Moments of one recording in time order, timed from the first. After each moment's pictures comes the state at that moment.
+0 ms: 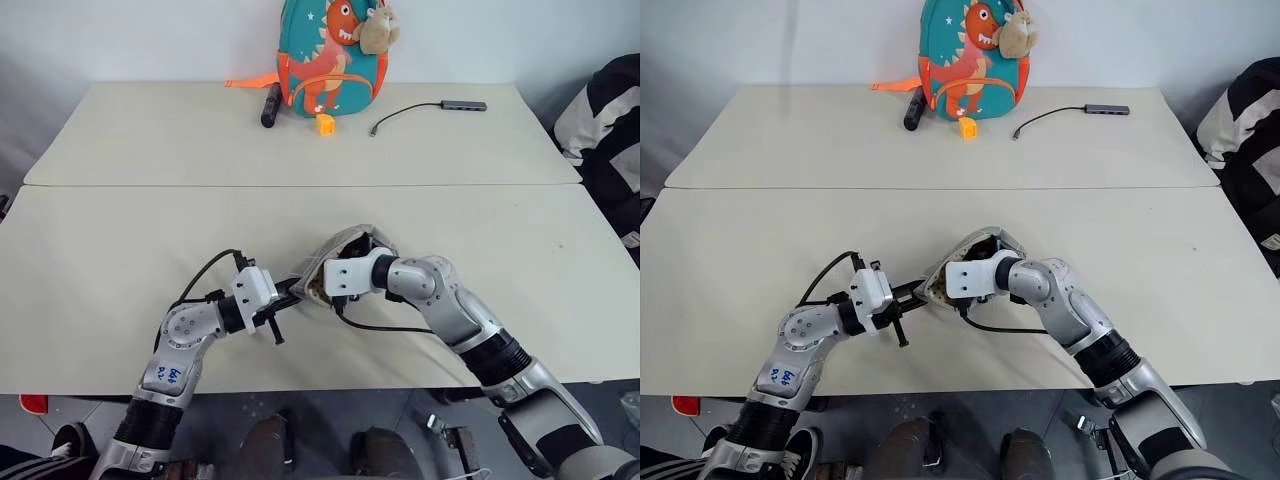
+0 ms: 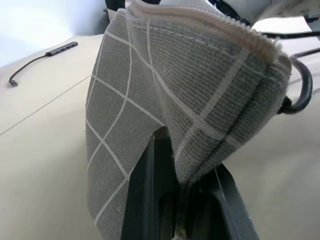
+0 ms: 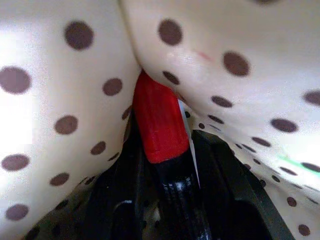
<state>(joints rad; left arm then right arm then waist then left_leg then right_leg) -0.23 0.41 -0.11 -0.05 -0.23 -0.12 -0.80 -0.64 -0.42 0.47 0.07 -0.48 0.02 0.71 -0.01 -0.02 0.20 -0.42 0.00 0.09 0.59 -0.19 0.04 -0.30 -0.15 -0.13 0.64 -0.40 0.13</state>
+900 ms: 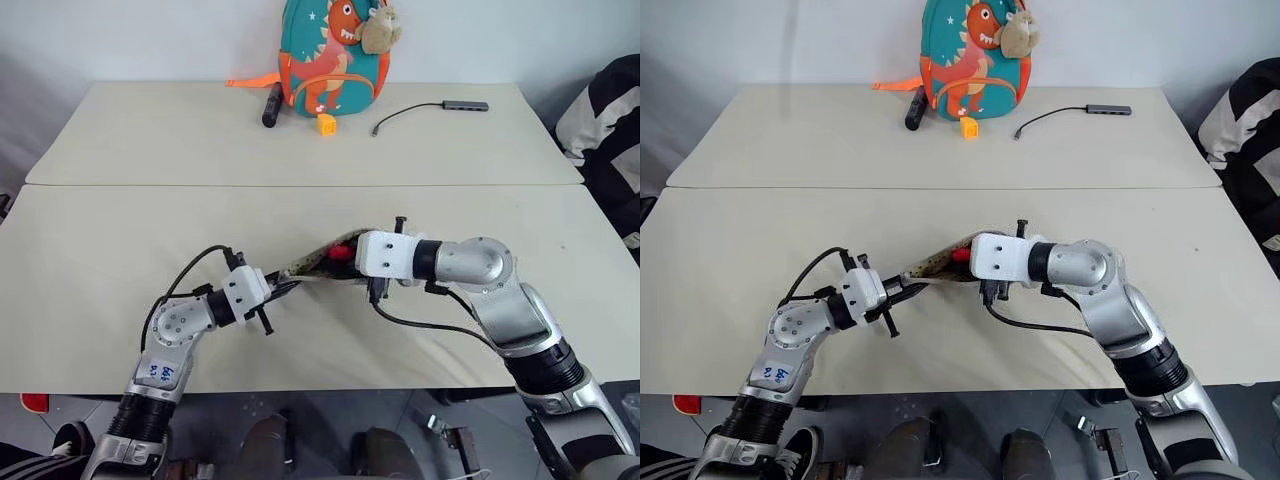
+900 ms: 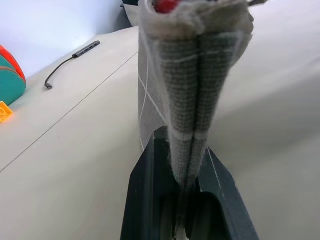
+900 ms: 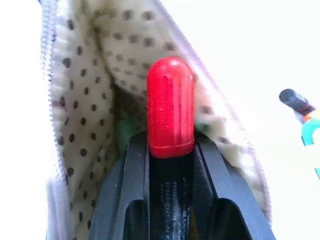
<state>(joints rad) -0.26 0.44 -0.08 0.02 -0.13 -0.26 -0.76 -0.59 -0.56 0.25 -0.27 -0.12 0.26 0.99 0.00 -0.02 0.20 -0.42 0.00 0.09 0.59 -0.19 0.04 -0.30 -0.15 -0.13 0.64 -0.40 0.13</state>
